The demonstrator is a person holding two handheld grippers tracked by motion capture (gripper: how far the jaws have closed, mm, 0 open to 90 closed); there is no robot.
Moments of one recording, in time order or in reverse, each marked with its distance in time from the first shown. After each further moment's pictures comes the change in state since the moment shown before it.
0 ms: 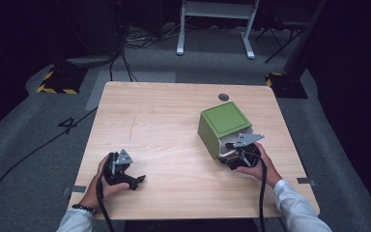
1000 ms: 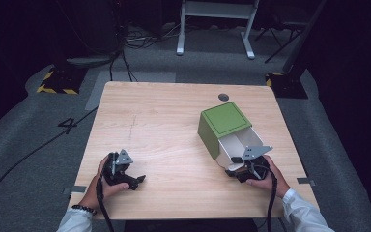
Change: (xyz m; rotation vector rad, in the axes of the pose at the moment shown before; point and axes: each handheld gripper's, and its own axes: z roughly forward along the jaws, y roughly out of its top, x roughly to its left) left arm 0.000 0.000 0.000 0.001 0.004 -0.003; right arm 0.016 -0.033 -0.023 0.037 0.063 -0.007
